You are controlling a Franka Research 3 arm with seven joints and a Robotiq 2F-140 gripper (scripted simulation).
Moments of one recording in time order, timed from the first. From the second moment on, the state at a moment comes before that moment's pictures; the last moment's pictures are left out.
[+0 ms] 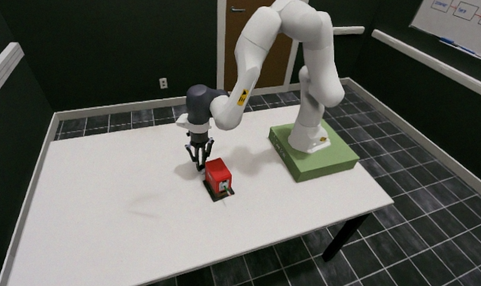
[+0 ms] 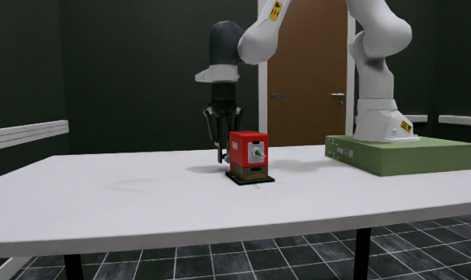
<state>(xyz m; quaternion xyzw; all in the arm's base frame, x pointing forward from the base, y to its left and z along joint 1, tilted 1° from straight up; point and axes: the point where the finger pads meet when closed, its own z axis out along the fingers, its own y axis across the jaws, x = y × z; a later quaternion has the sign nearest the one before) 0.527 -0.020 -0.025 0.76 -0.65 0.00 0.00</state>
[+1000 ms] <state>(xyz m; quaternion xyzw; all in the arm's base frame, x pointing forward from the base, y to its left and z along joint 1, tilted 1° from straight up) 0.492 -0.025 -0.039 0.76 -0.66 0.00 0.00</state>
